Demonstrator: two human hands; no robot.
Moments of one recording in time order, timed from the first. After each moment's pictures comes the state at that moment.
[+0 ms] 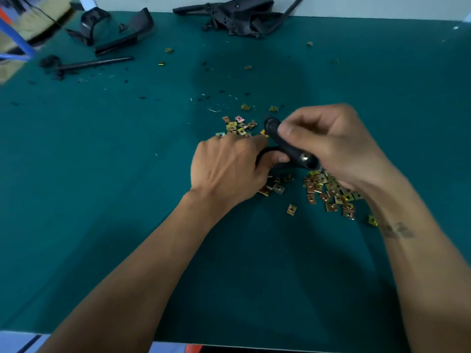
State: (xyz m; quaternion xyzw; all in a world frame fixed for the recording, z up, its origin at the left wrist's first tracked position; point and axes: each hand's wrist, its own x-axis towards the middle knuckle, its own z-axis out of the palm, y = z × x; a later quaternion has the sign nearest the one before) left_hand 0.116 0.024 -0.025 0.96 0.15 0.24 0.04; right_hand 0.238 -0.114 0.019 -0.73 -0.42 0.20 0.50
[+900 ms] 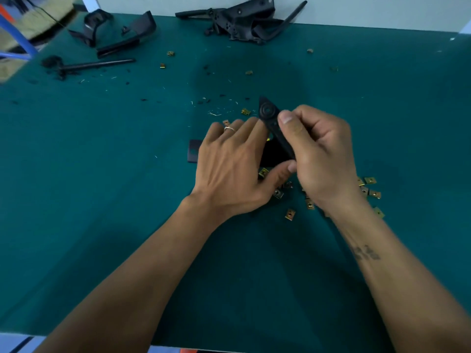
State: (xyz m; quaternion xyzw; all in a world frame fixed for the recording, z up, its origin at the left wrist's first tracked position) left_hand 0.115 0.019 -0.017 0.93 0.08 0.34 0.10; right_hand 0.205 -0.094 0.012 -0.68 -0.36 0.10 0.63
